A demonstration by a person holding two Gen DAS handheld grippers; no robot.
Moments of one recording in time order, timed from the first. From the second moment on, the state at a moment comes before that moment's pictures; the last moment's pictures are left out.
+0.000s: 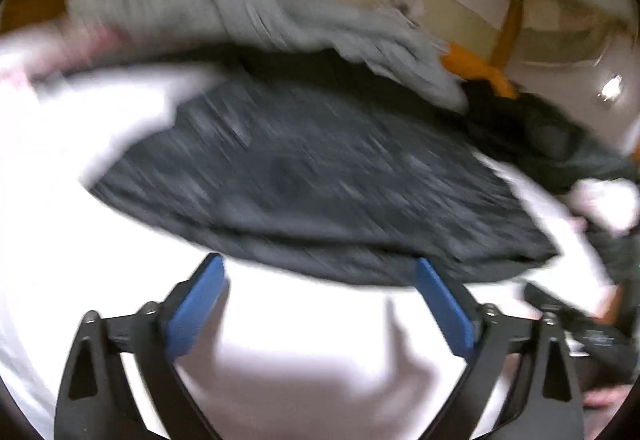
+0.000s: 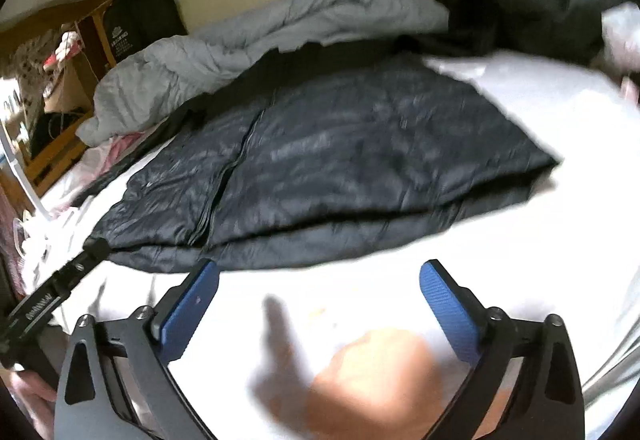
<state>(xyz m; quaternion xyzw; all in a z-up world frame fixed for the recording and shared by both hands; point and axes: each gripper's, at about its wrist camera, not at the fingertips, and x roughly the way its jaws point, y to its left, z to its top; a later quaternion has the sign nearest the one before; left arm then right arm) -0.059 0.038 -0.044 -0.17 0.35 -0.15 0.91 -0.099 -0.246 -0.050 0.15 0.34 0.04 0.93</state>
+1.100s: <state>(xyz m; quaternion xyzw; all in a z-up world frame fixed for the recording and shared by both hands) -0.055 0.033 0.039 -0.07 0.37 -0.13 0.92 -0.091 -0.249 0.031 0.06 0.36 0.04 0.93</state>
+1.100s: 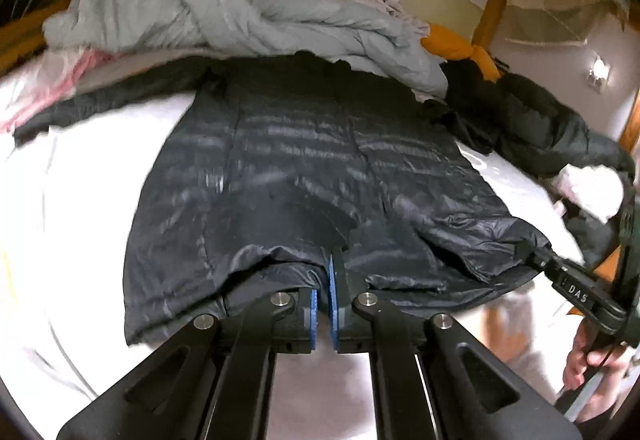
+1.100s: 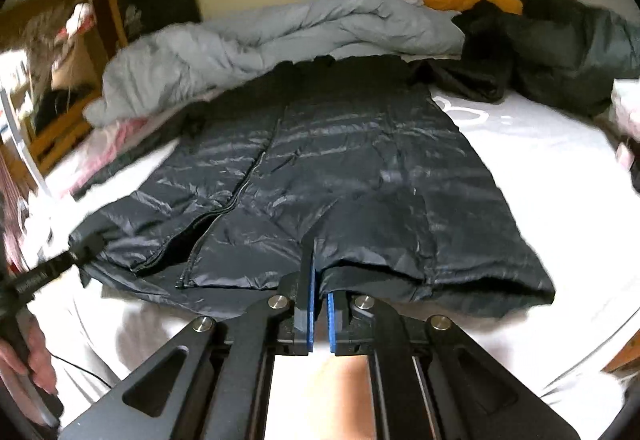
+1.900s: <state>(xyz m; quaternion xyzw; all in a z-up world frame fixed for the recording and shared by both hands) 0.150 0.021 0.013 0.05 0.34 -0.03 0.94 0.174 -0.261 0.026 -0.04 0.45 -0.02 0.89</state>
